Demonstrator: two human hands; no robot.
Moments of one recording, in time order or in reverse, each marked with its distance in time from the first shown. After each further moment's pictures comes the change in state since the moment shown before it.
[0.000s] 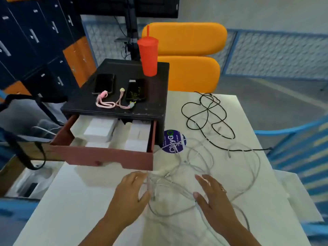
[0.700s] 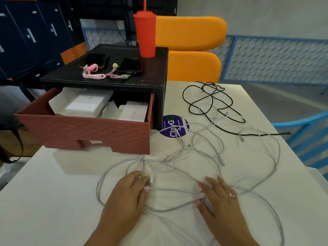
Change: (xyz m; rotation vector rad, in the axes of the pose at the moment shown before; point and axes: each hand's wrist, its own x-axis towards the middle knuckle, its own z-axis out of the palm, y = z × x) left_hand -0.008 -0.060 0.099 0.094 0.243 0.203; right_hand -0.010 0.062 0.095 -0.309 0.381 -0.148
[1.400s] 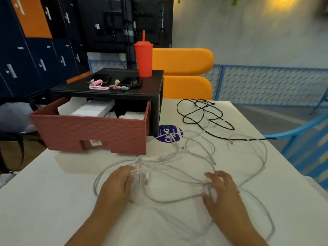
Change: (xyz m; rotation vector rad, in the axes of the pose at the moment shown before) left_hand 0.004 -0.003 -0.003 -0.223 0.239 -0.037; right_hand -0.007 0.002 -0.021 0.252 0.083 0.160
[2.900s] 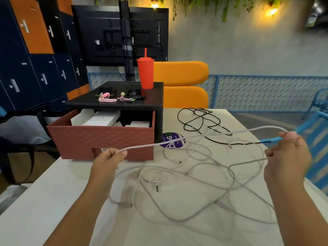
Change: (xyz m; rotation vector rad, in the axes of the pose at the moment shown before) left_hand 0.042 0.022 -0.067 -0.747 0.151 -0.479; right_hand 0.063 -0.024 -0.107 1.066 0.822 0.381
